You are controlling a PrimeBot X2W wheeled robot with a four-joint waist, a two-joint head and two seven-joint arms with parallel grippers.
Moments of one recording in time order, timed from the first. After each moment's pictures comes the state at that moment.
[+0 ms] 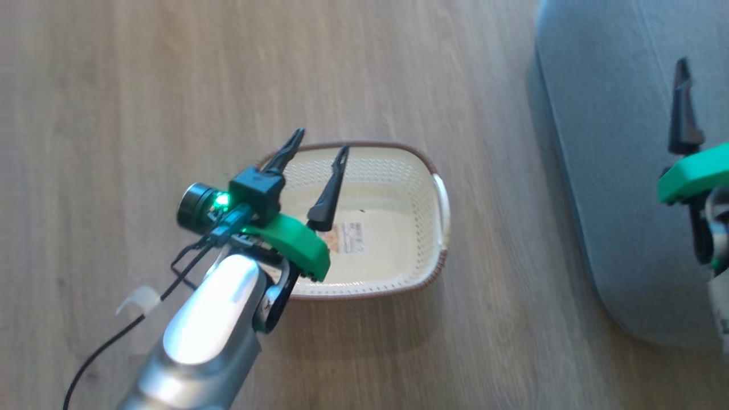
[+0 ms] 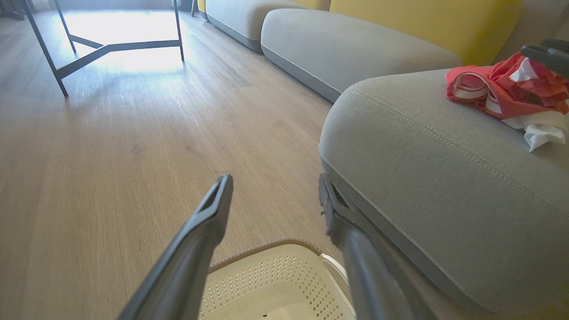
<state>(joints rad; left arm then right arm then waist) -0.50 0.10 -0.58 0.40 -0.35 0.00 -0.26 -0.51 -0.37 0.06 0.38 0.28 0.12 -0.25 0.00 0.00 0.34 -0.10</state>
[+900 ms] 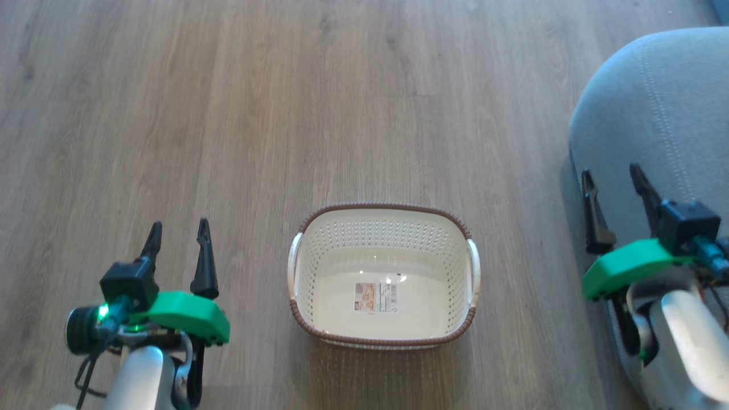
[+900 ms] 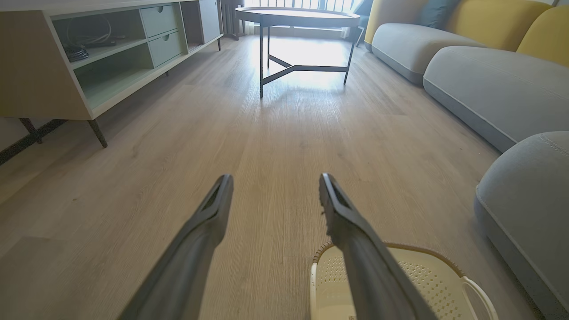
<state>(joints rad) -0.15 0.11 -0.14 0.32 -0.24 0.05 -0.26 -0.28 -0.24 0.13 0.31 0.28 0.12 -0.25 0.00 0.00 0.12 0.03</state>
